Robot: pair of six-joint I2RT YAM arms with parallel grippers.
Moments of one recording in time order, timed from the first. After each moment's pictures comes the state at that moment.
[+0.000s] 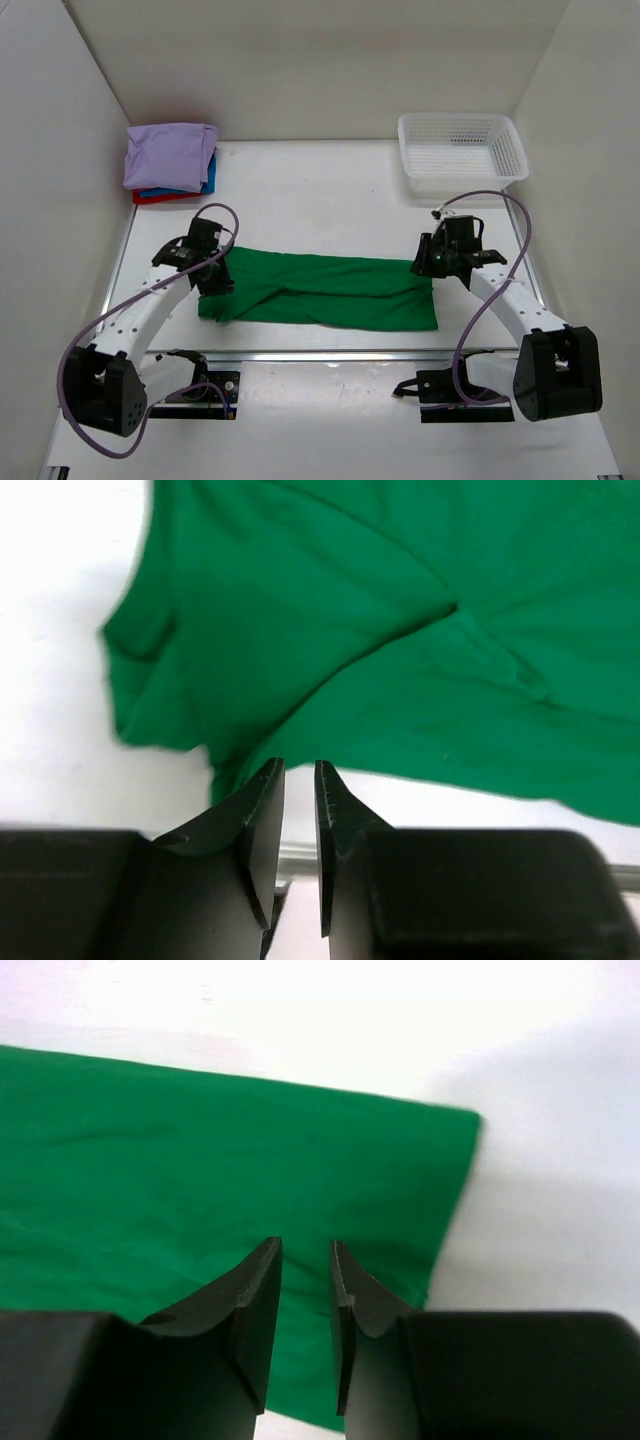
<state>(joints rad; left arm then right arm) -0.22 1.09 0.81 -0.89 -0.06 -0.47 0.13 1.16 0.67 -0.42 -0.19 0.24</state>
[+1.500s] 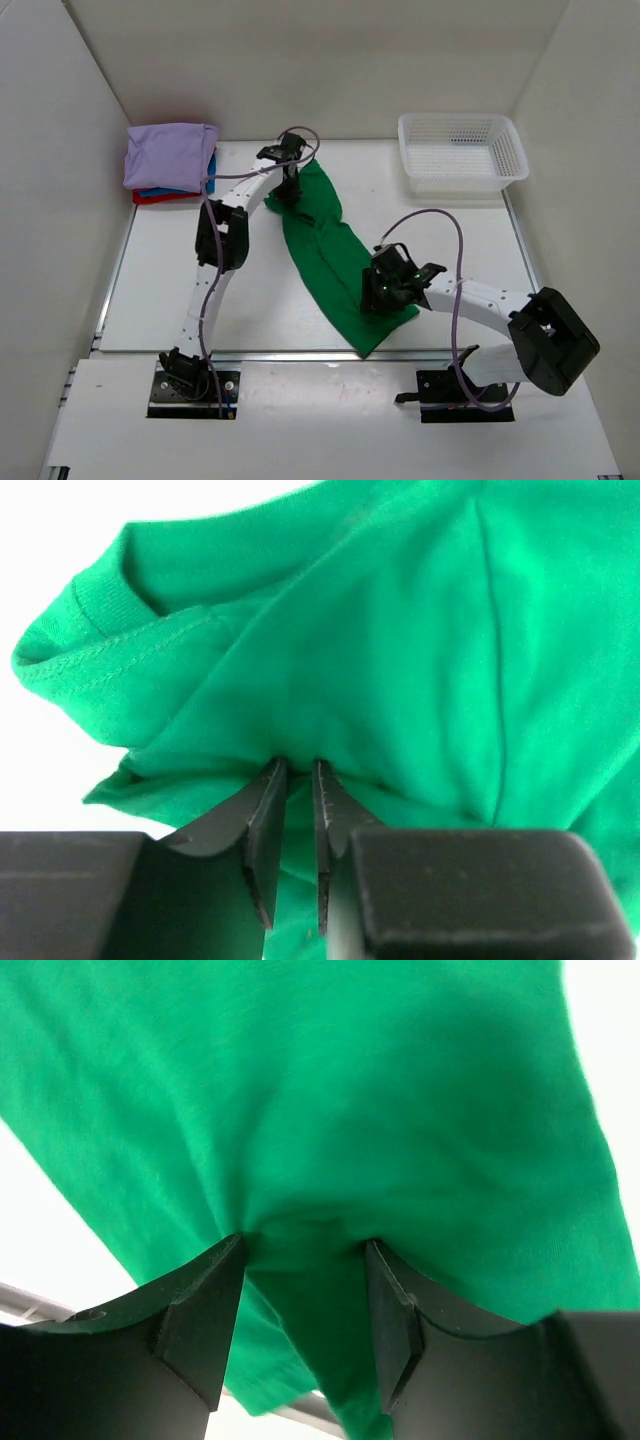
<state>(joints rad) -0.39 2.46 2.15 -0.82 -0.20 -0.47 0.69 1.32 0.63 -0.39 -0.03 0.63</state>
